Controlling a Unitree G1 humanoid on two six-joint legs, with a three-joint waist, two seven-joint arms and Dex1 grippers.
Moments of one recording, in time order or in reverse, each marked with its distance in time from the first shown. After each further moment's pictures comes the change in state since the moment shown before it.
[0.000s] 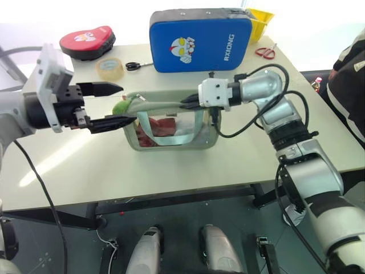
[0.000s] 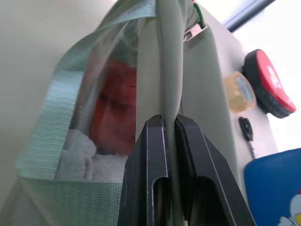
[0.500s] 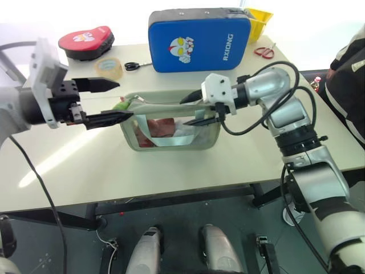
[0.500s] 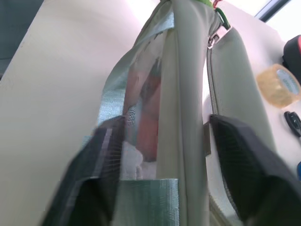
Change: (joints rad) left arm -0.015 0.023 -0.001 0.065 0.033 -0.021 -0.025; right arm 0.059 -0.054 -0.024 -0.254 0.094 0.364 0.097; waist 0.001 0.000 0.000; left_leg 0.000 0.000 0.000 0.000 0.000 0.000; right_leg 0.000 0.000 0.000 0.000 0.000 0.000
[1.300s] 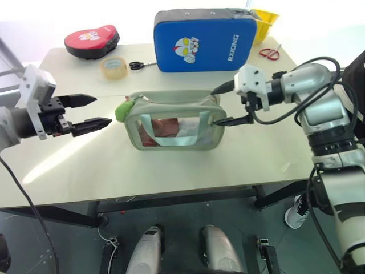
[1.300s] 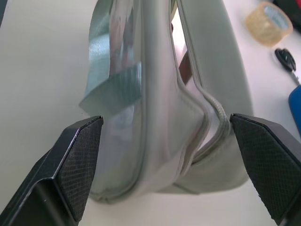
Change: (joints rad) left arm 0.153 0.002 0.038 0.138 0.107 -0.104 -0.029; right arm 0.059 -0.200 -0.055 -0.026 0.023 0.107 0.041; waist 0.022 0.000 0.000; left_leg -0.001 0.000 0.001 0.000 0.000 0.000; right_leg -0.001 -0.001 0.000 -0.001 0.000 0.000
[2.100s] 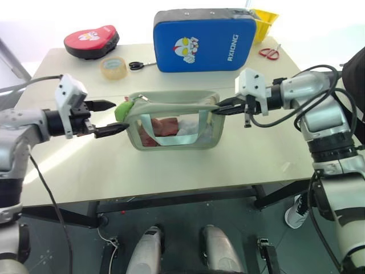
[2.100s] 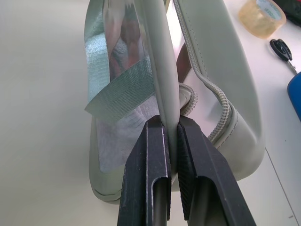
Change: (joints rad) left arm -0.132 -0.141 -0.206 0.145 0.158 -0.118 -0.010; right arm 0.043 0.009 -0.009 -0.049 0.016 0.041 -0.068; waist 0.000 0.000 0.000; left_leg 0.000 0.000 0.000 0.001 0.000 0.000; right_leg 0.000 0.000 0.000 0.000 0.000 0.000
